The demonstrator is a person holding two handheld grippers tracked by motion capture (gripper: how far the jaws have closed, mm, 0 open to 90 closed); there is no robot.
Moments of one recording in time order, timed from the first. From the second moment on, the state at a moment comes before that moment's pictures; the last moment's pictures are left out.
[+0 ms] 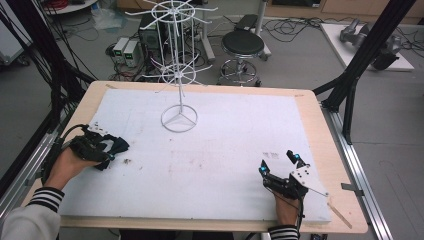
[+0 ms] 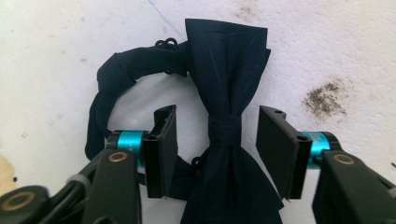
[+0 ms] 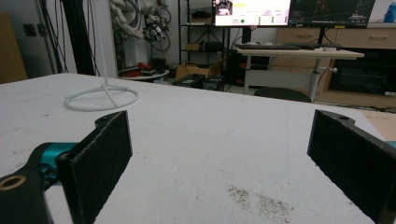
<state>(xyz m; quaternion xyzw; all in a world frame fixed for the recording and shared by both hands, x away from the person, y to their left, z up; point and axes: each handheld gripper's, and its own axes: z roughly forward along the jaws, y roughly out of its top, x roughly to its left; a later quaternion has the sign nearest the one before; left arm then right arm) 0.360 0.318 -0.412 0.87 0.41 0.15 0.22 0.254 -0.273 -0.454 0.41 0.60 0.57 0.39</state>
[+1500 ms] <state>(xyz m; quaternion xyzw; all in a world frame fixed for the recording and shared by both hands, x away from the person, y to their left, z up) 0.356 0.319 -0.395 0.84 0.43 0.17 0.30 0.254 -0.273 -0.454 0.41 0.60 0.57 0.39</state>
